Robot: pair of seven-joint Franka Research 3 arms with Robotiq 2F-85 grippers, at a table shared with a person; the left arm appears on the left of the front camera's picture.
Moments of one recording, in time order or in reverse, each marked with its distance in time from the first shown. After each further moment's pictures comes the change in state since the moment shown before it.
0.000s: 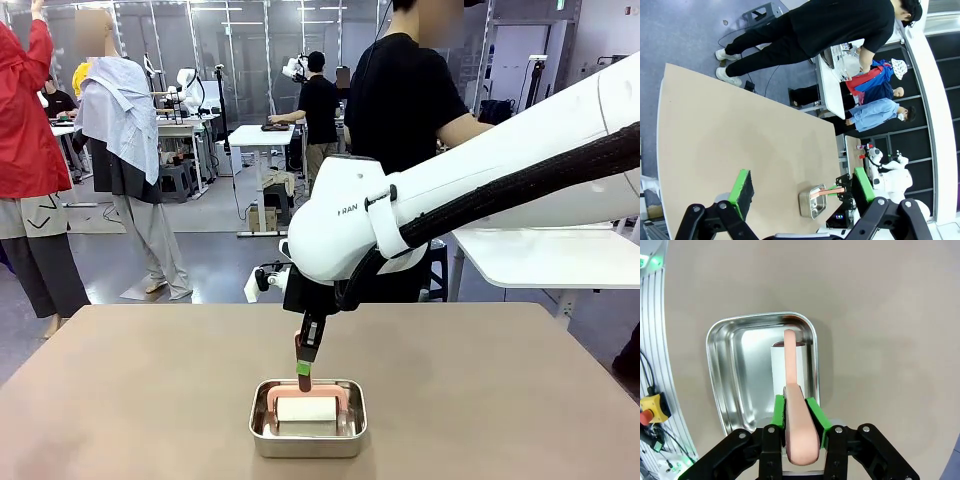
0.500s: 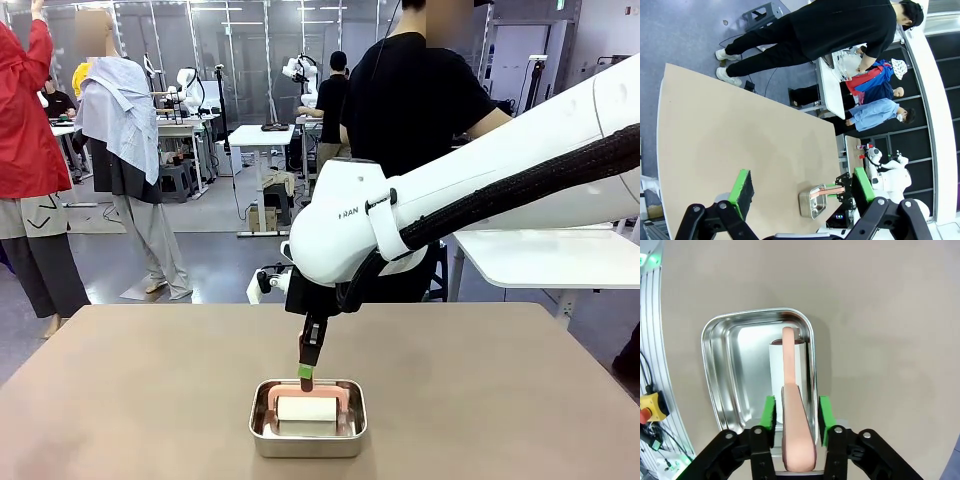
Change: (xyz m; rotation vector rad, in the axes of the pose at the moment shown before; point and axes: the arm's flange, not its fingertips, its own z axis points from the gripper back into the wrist) left arm 0.000 0.000 0.000 0.000 0.000 0.000; right arm -0.002 -0.002 -0.004 0.001 0.009 0.004
